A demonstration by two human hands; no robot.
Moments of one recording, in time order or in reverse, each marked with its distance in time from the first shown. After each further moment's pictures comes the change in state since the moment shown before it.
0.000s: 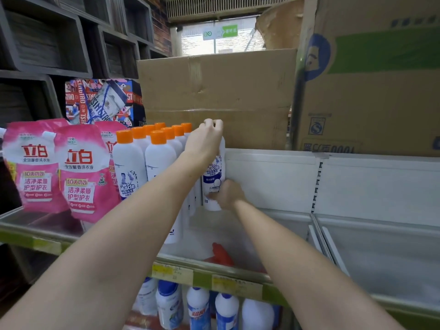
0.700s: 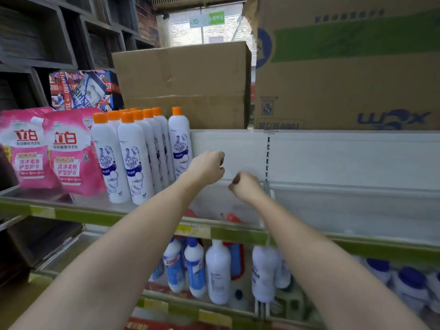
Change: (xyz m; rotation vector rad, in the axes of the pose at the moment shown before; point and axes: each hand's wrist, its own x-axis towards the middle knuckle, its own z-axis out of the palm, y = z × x) left_hand -0.103 0.129 -0.007 -0.303 -0.287 0.029; right_hand -0.125 0.094 -0.098 -0.116 0.102 0.089
